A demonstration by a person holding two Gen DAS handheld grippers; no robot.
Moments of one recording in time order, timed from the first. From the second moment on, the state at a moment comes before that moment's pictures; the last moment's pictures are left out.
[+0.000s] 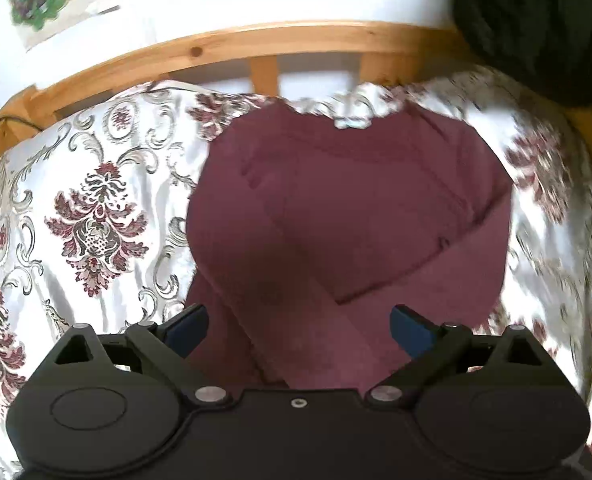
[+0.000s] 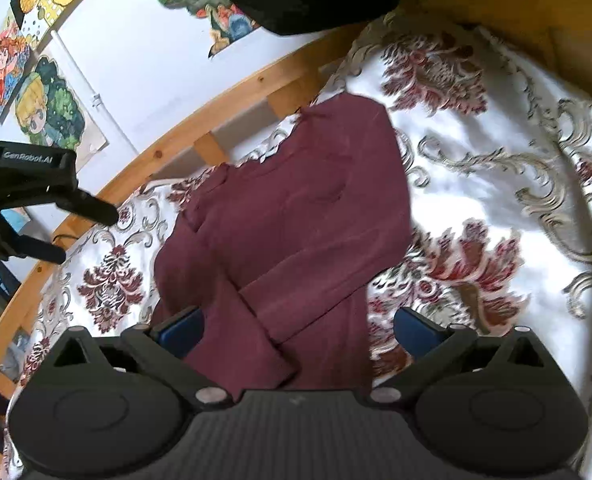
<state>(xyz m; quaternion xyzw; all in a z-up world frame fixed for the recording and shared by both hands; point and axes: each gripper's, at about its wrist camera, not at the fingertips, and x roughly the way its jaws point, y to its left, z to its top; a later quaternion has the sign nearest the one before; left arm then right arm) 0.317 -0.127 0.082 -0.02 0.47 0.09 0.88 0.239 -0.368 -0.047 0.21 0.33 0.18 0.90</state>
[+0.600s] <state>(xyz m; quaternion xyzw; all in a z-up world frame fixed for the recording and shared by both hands) 0.341 -0.013 0.068 -0.07 0.38 0.09 0.92 0.245 -0.313 -0.052 0.16 0.32 0.21 0.91</state>
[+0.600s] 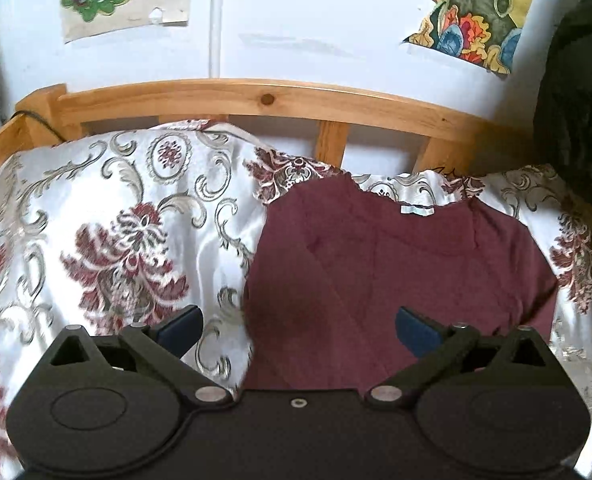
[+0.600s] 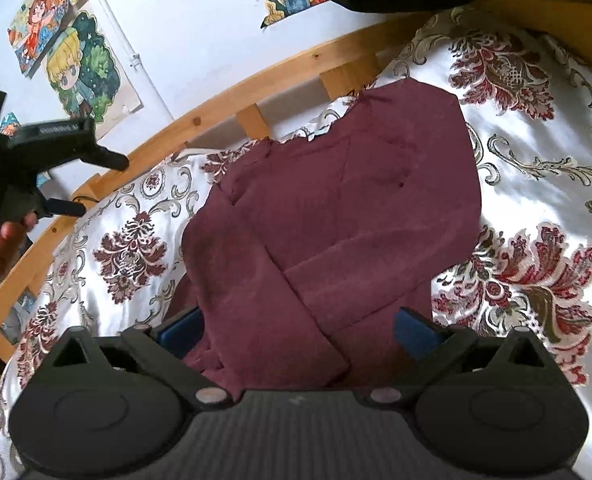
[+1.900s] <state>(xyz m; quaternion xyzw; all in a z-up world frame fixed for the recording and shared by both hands) 0.480 0.098 -0.069 -0.11 0.38 0.02 0.92 0.297 -0.259 -0.111 0.04 0.32 0.30 0.90</state>
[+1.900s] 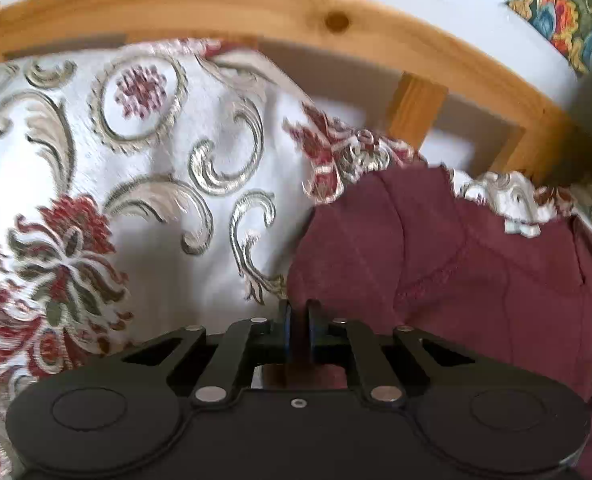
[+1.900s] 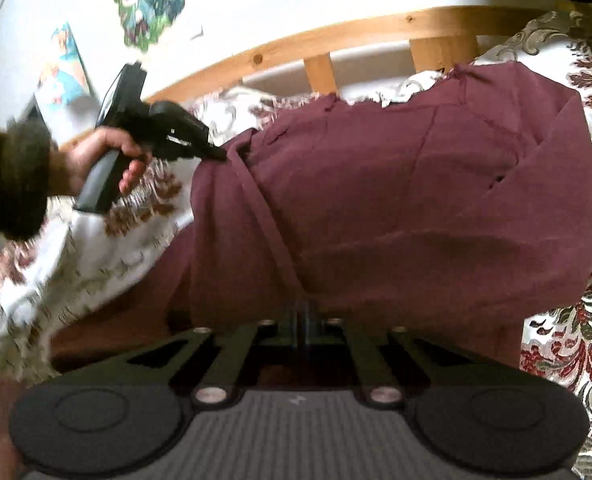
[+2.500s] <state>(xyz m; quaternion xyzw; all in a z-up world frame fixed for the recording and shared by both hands) 0.442 0.049 0.028 0.06 0.51 -0.02 0.86 0.314 -0.283 -0.119 0.08 0.32 0.34 0.88</state>
